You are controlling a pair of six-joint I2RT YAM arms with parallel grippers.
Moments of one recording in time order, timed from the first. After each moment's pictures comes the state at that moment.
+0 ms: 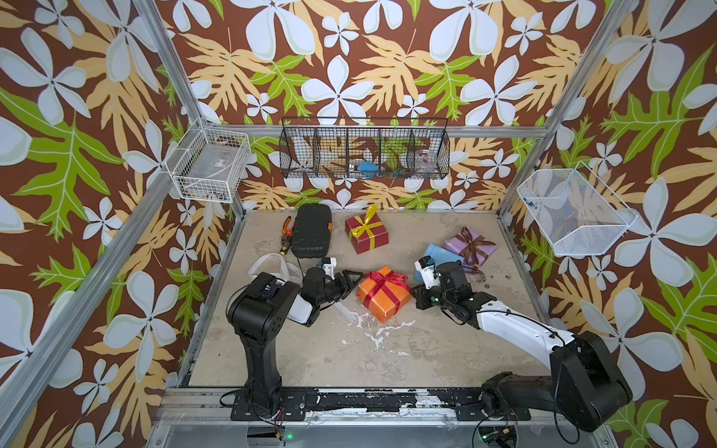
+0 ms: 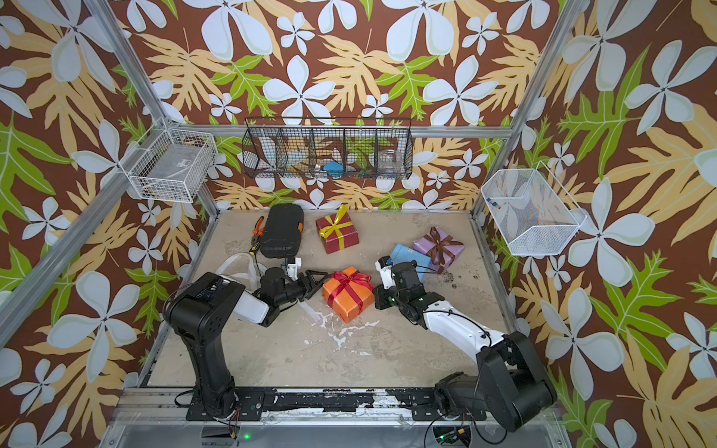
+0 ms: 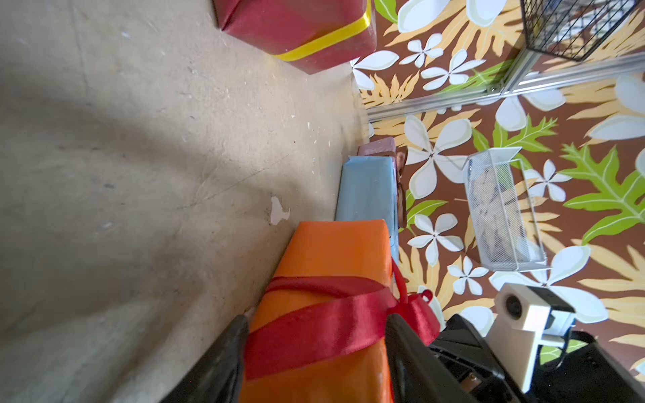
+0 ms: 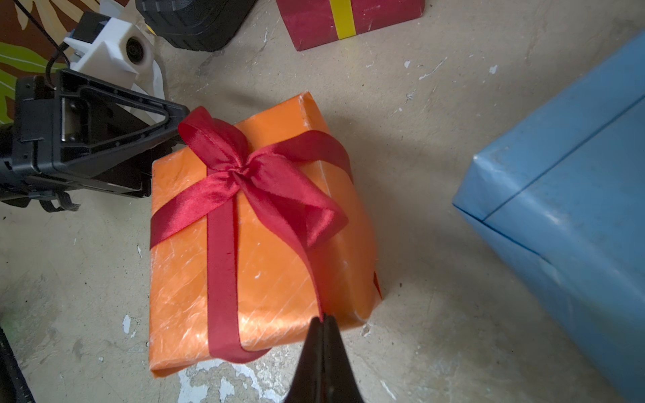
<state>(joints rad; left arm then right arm) -0.38 1.93 0.59 1.04 0.53 -1.19 0.43 1.32 0.67 -0.09 -0.25 0.20</state>
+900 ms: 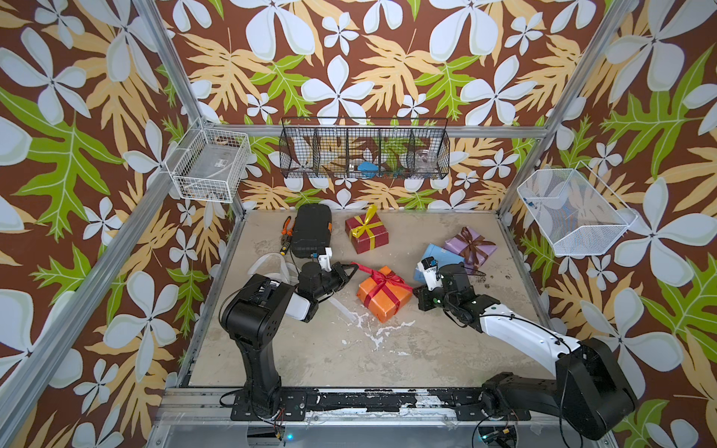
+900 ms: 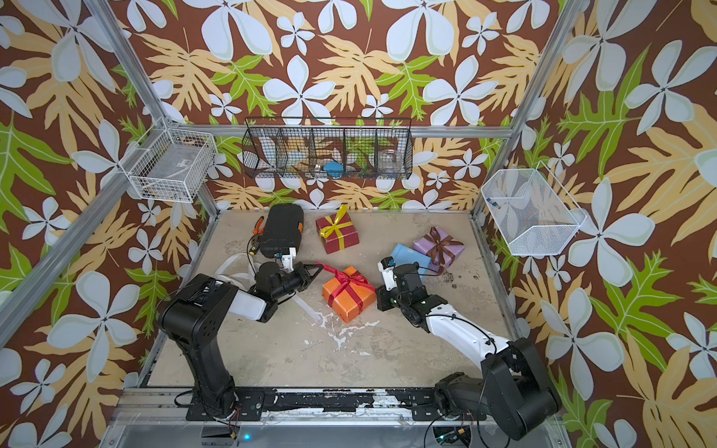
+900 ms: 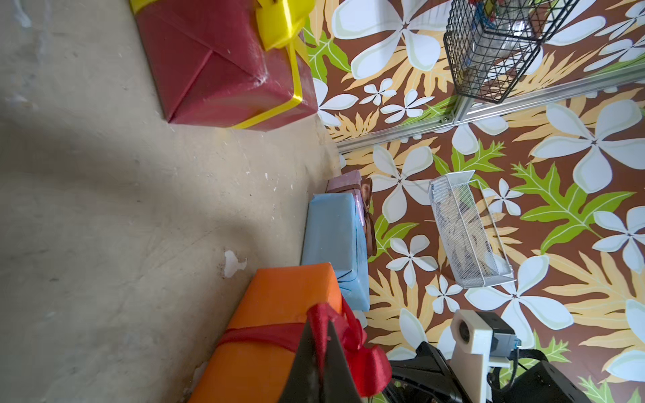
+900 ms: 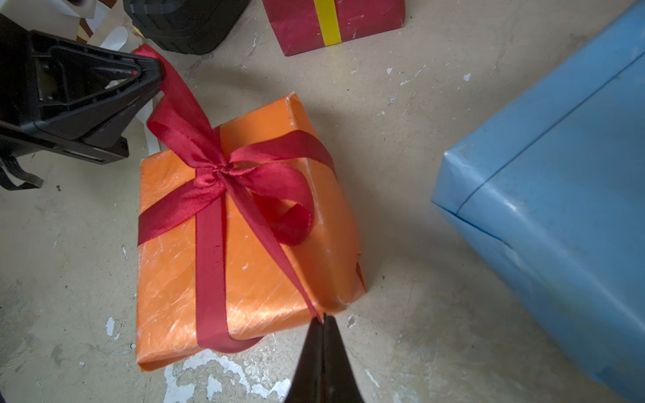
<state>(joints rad) -0.34 1.86 0.62 1.05 0.49 -1.16 0.43 1.28 0.64 -0.10 -0.19 0.19</state>
